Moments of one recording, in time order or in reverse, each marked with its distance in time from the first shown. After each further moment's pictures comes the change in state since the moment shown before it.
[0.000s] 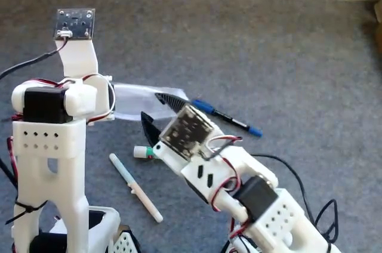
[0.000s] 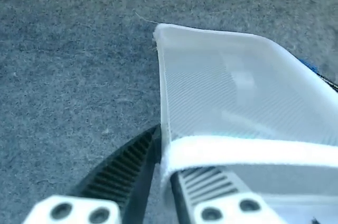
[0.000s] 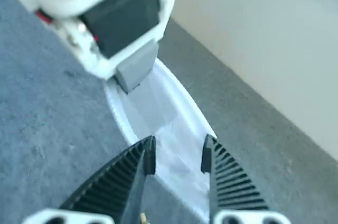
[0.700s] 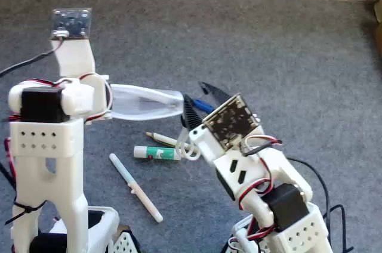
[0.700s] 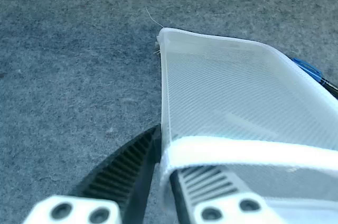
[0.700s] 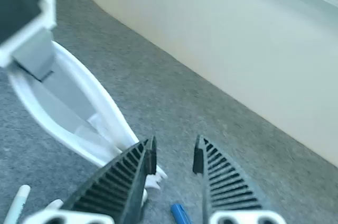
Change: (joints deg) left arm -1.7 -0.1 0.0 -0.2 0.0; right arm 14.9 -6.8 -5.6 13.1 0.0
